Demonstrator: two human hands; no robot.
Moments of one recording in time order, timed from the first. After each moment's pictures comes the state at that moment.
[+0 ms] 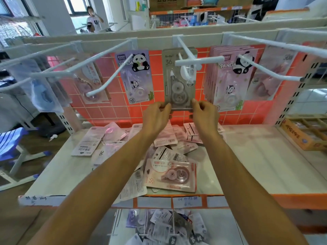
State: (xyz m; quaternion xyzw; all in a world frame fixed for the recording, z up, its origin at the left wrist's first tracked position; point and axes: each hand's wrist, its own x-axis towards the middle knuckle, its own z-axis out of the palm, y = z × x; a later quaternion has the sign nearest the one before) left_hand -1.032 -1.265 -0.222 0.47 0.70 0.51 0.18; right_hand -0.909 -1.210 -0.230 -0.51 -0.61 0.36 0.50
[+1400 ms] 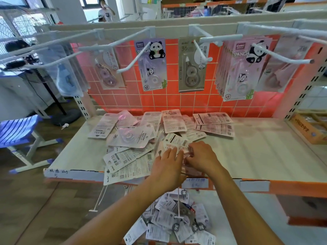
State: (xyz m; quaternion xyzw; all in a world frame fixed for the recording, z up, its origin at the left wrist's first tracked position) left_hand -0.991 -1.393 -0.328 0.68 0.73 -0.01 0.06; right_hand -0.882 -1.299 -0.316 -0.50 -0.84 0.22 0.04
